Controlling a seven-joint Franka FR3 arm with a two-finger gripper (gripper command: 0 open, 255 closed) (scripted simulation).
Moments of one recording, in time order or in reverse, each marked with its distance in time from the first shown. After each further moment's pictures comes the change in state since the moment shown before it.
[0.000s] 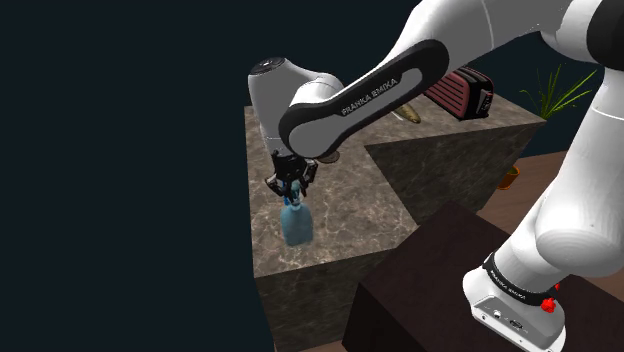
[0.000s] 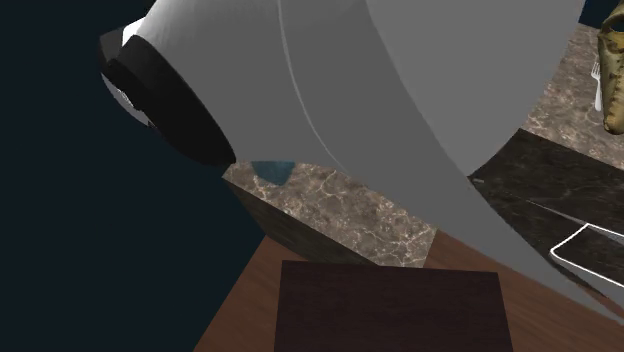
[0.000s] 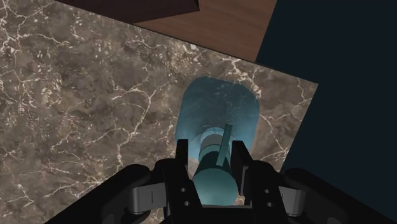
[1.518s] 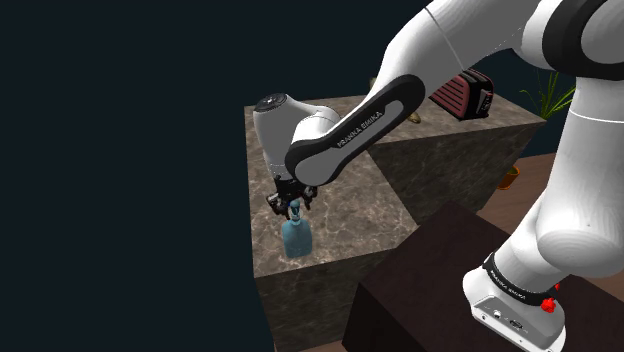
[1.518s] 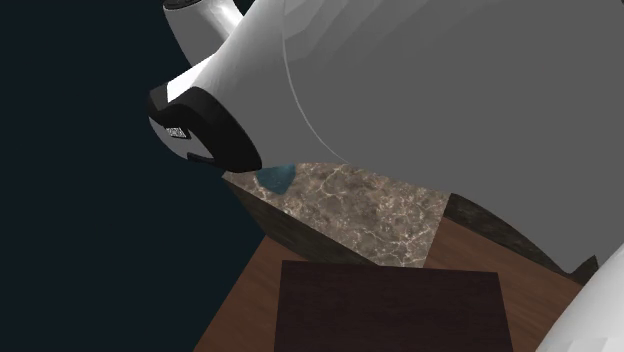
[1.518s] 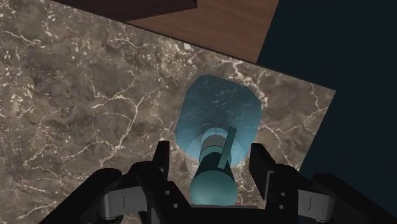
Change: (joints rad) arm 0.021 0.110 -0.024 -0.048 -0.075 0.141 0.060
